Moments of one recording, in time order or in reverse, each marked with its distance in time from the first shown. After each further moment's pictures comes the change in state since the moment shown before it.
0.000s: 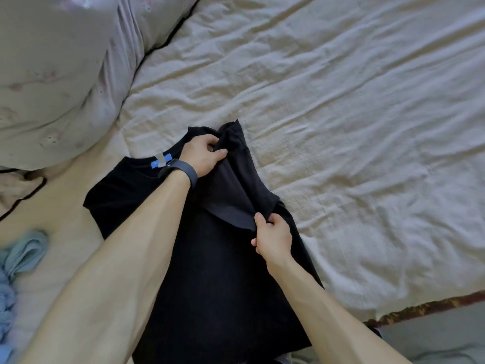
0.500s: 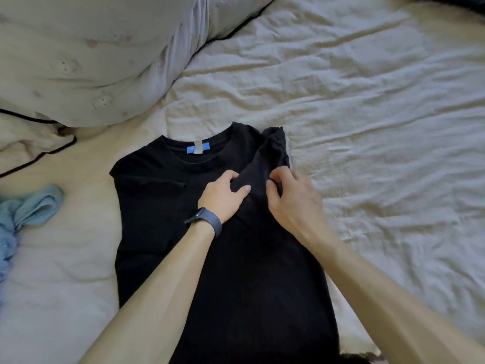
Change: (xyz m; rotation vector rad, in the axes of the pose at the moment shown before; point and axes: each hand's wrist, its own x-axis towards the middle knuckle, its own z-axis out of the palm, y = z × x) left_hand -0.084 -0.056 0.040 -0.147 0.109 -0.191; right_hand 0.009 -0.088 0.012 -0.948 0.111 -1.019
